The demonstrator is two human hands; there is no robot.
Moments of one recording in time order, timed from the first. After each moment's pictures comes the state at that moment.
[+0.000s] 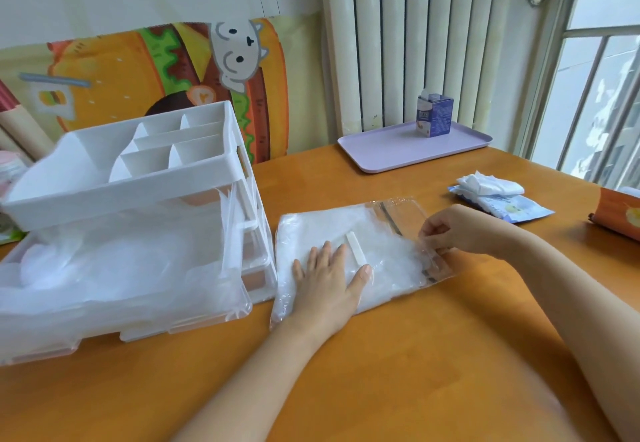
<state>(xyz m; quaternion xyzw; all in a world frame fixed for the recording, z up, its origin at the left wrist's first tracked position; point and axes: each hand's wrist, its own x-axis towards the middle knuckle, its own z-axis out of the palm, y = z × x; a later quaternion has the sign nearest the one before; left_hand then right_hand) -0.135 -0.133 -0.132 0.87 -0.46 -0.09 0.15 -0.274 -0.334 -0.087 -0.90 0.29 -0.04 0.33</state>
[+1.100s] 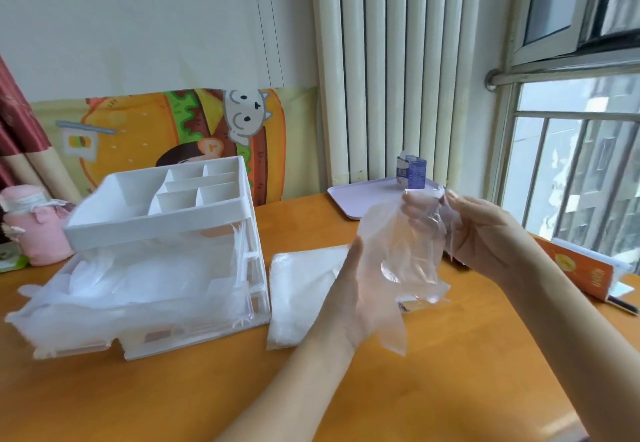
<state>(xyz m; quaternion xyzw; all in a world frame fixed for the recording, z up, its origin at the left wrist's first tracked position) -0.215 -0.141 -0.054 0.33 -0.23 -0.54 0.74 -0.339 -0.264 -0.001 -0.54 0.00 -0.31 0.78</state>
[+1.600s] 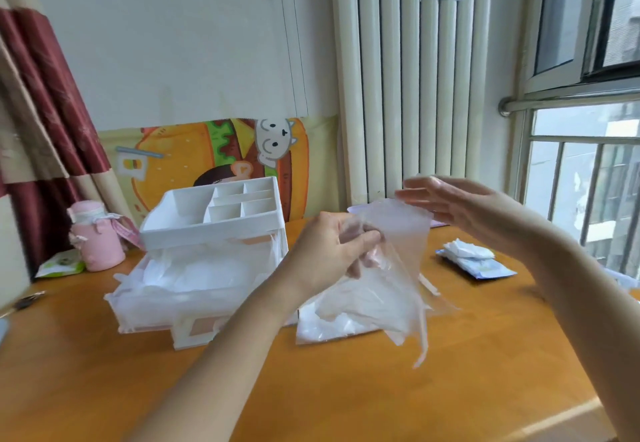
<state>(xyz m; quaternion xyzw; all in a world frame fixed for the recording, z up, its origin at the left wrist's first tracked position) -0.210 -0.041 0.041 0.63 -0.58 -0.09 0.51 -0.355 -0.221 0.058 -0.81 0.08 -0.26 0.53</state>
